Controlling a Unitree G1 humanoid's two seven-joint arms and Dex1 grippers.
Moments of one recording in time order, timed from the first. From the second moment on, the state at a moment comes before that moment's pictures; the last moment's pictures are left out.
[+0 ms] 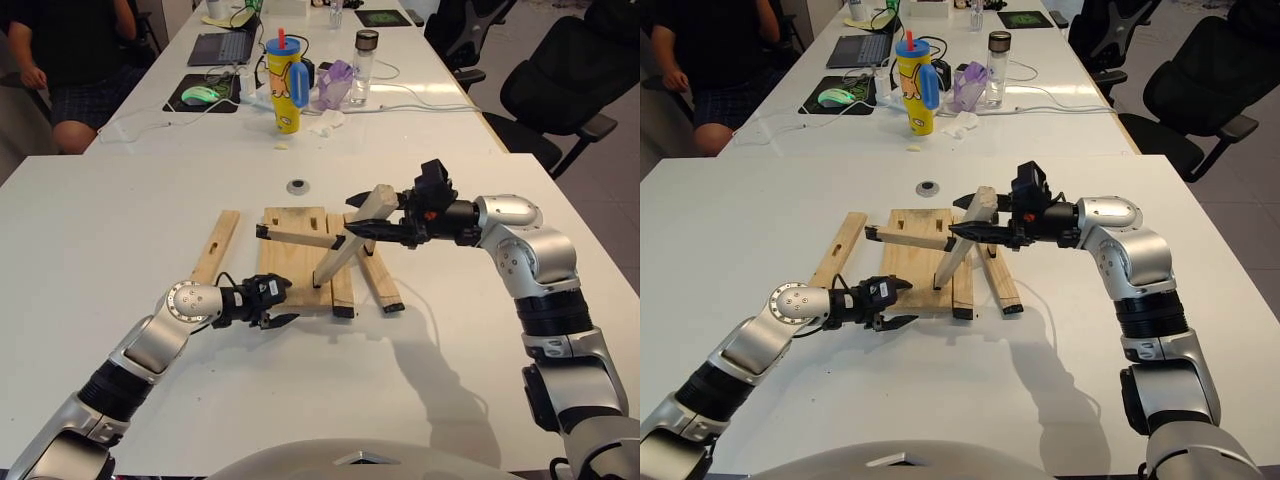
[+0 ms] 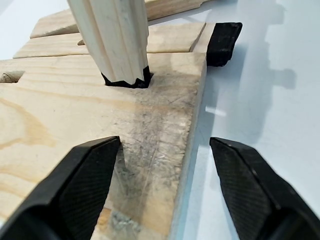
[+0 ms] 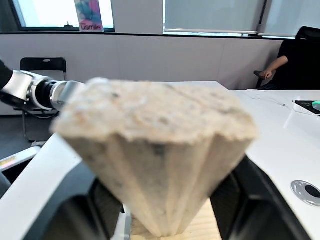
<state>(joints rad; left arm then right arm) -0.21 0.67 -0.43 -0.13 -0.04 0.28 -0.86 -0.58 -0.56 0.12 0.06 0.57 0.38 1.27</state>
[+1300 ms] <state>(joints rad) -0.18 0.48 -0.44 -0.17 0.08 0.49 -0.59 -0.15 -0.59 0.08 -0.33 0.37 0.66 0.81</state>
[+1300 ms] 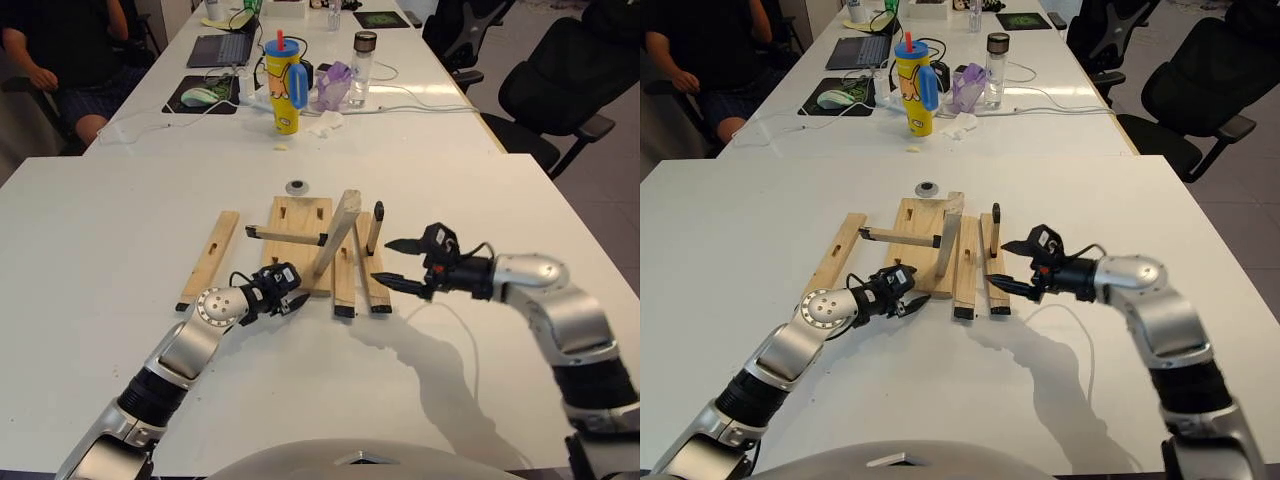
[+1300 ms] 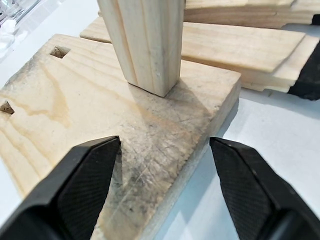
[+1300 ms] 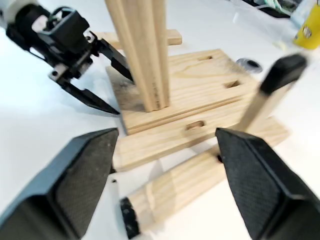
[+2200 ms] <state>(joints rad) -0.20 0.34 -0.51 -0.22 0.16 0.67 -0.54 -0.09 -0.26 0.32 -0.58 0.12 1.27 0.08</state>
